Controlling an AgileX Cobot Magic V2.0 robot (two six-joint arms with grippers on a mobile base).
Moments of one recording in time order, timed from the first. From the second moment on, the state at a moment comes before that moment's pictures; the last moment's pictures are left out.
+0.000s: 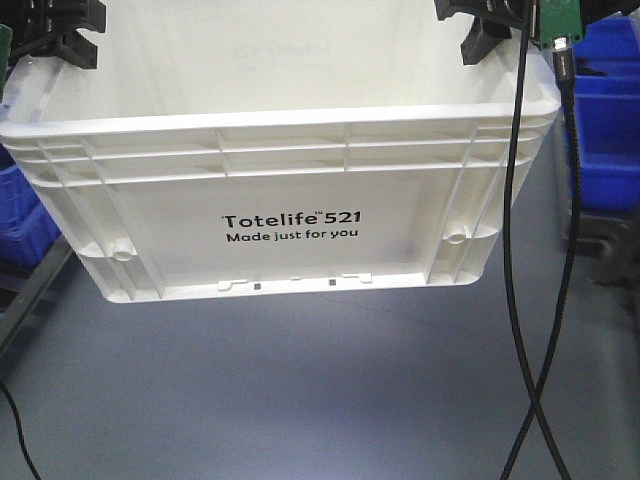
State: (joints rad) left arm -0.15 1.48 -1.59 -0.13 1.05 -0.09; right arm 0.29 1.72 -1.93 0.03 1.30 0.09
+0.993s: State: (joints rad) left arm -0.15 1.48 -1.59 -0.12 1.05 -0.09; right arm 0.29 1.72 -1.93 0.03 1.30 0.09
